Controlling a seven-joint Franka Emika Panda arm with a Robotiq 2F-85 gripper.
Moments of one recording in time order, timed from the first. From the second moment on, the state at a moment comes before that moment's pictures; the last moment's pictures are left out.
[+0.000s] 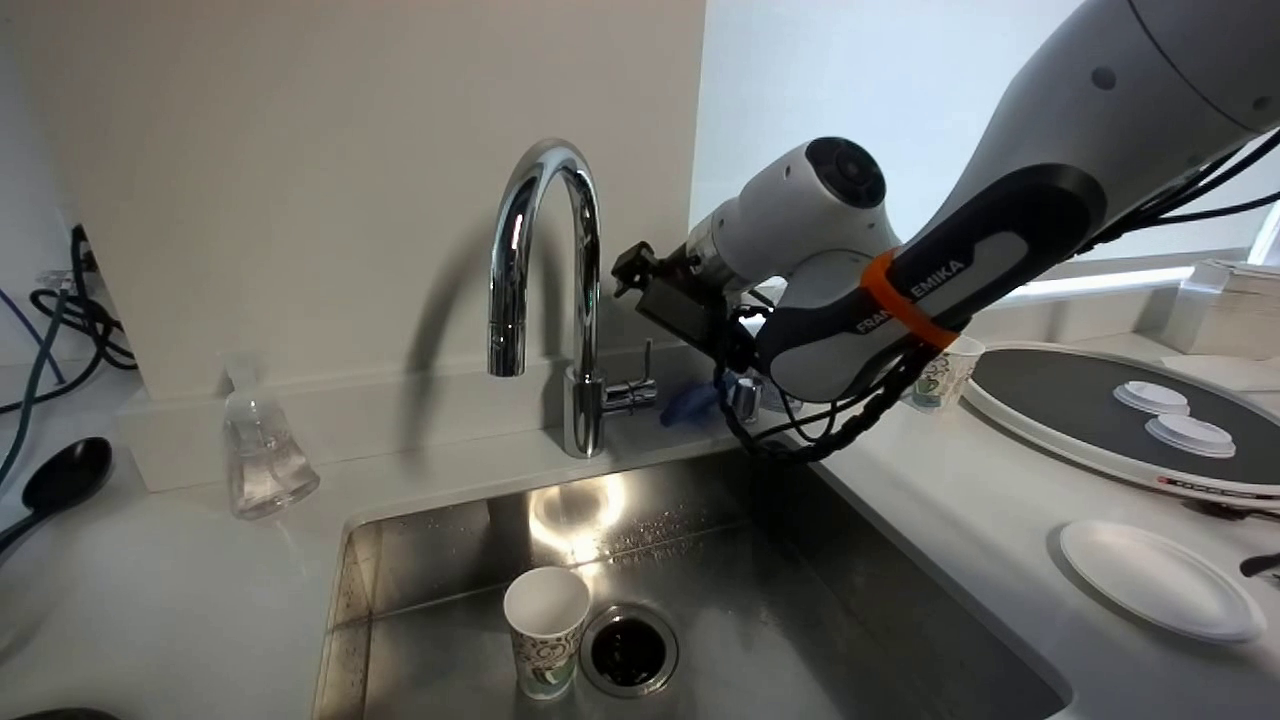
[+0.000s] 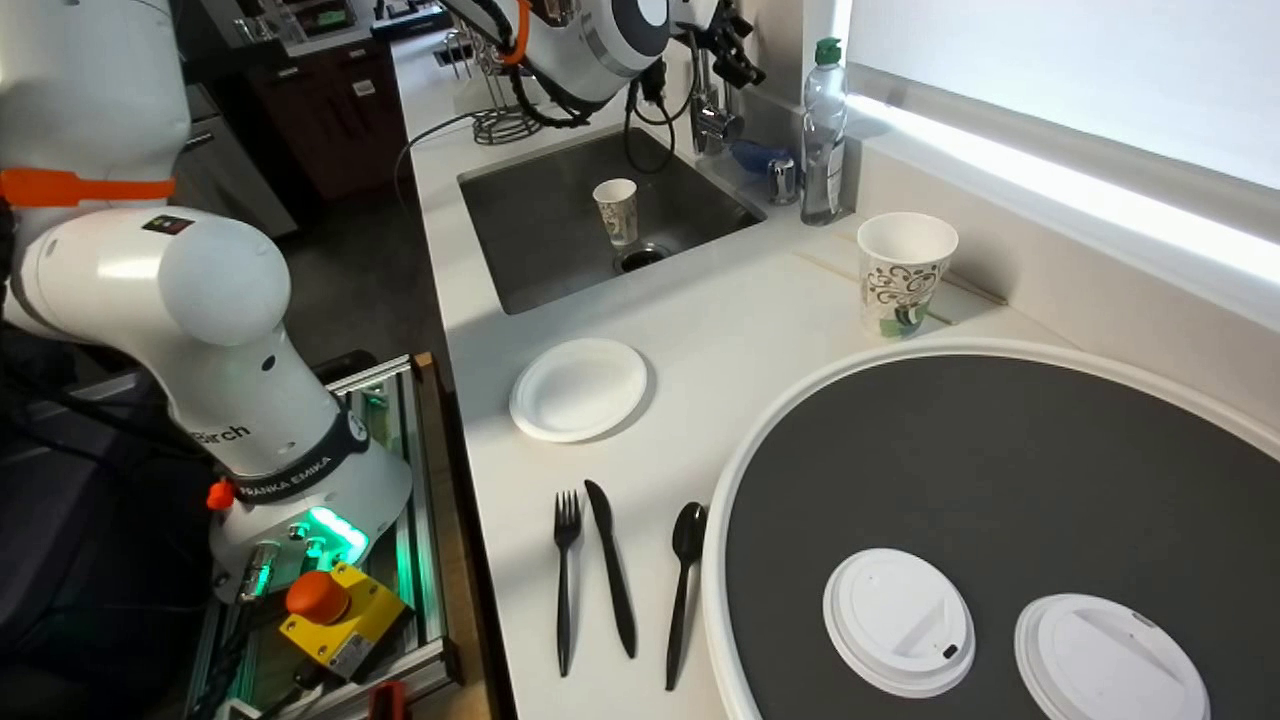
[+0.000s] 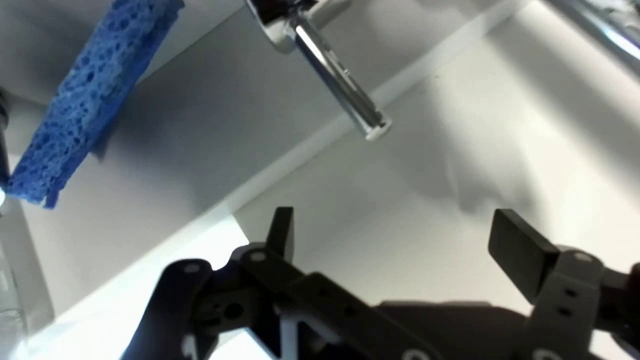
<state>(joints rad) 0.91 0.52 -0.64 -1.91 -0.35 3.29 1.39</state>
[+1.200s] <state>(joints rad) 1.00 0.11 -0.64 -2.22 -0.42 2.95 0.98</state>
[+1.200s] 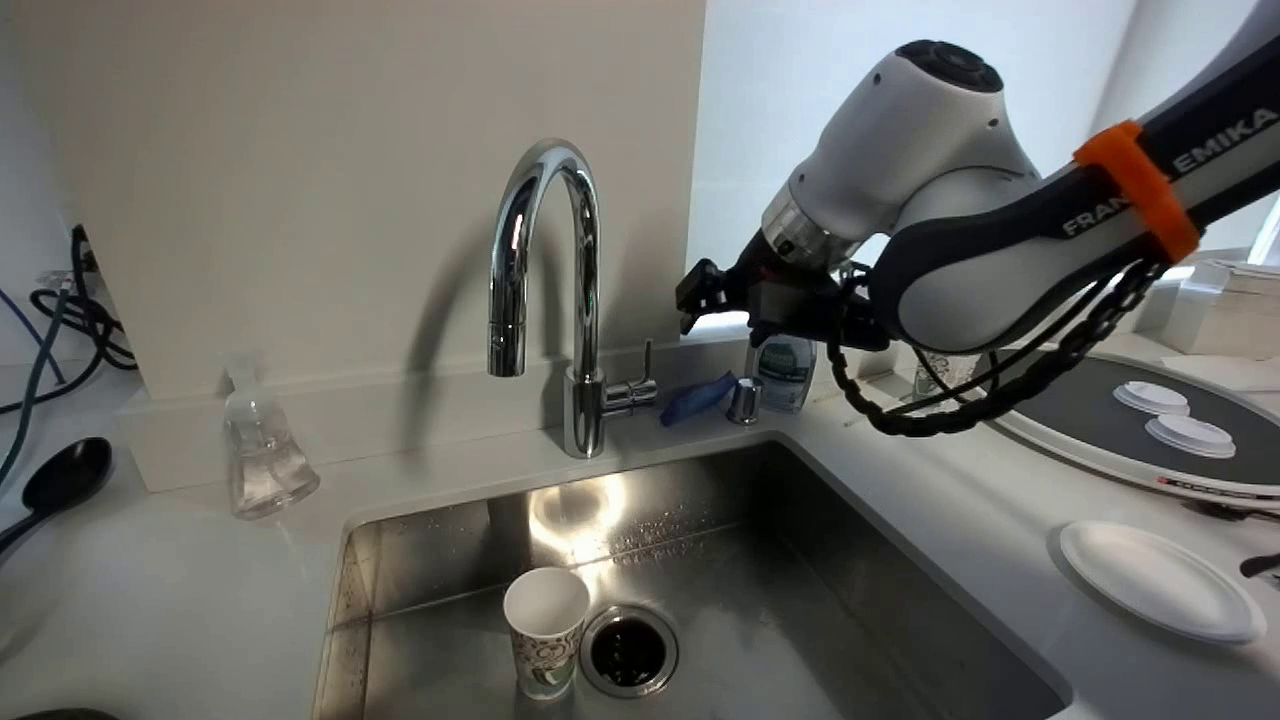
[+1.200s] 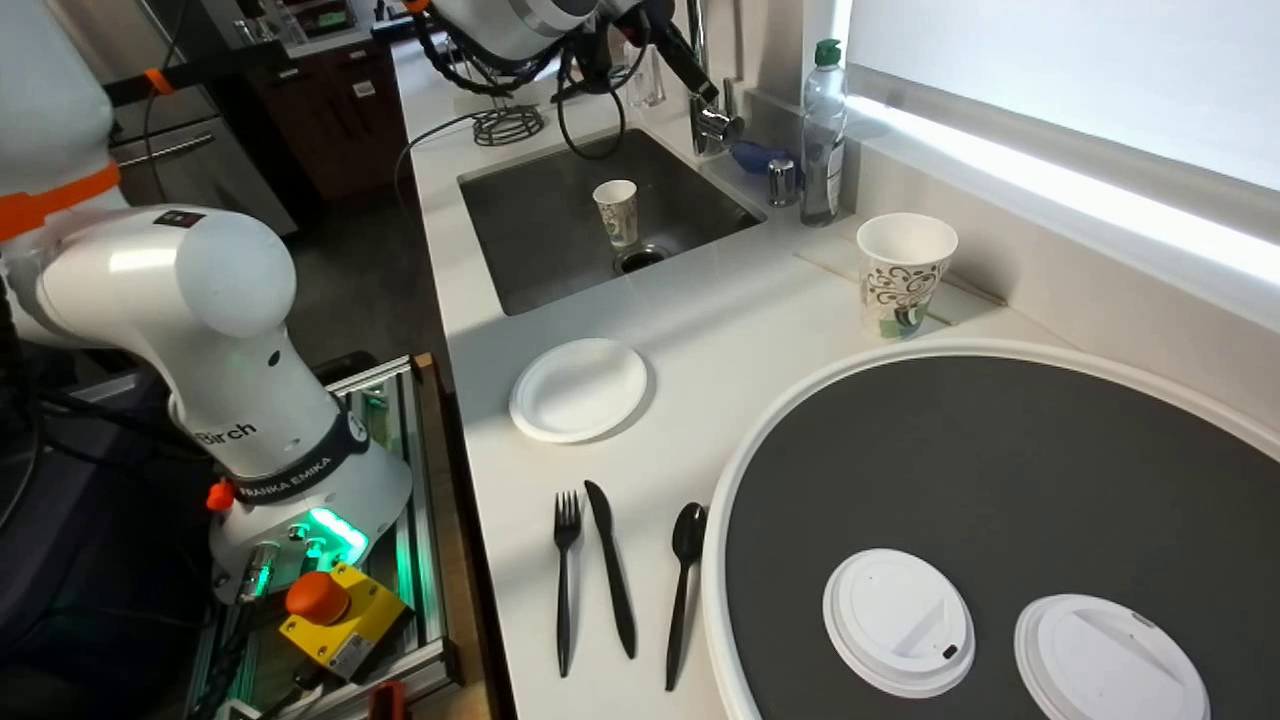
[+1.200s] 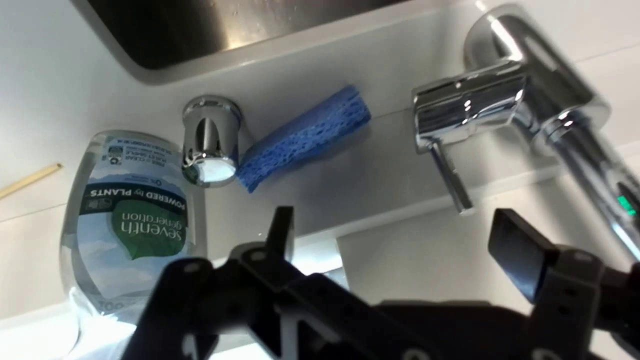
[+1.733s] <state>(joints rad) 1.03 -0.19 -0.49 -2.46 0.04 2.89 0.44</state>
